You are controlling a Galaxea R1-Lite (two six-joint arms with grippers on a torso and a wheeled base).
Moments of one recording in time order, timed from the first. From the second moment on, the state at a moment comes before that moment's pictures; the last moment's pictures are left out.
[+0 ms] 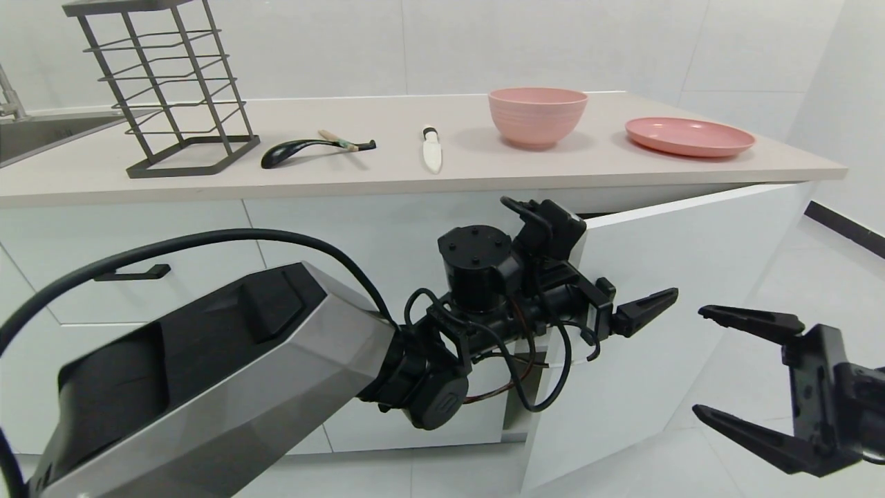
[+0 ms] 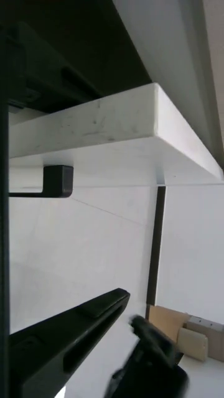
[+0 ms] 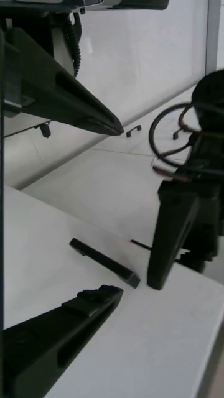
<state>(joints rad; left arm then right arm) -0.89 2.33 -1.38 -1.14 -0.41 -0.05 0.00 1.52 -0.02 -1.46 1.04 -0.28</state>
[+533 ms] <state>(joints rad) -0.93 2.36 -1.31 -1.22 -0.40 -0.04 -0.04 1.24 0.00 -1.45 1.04 -0.28</state>
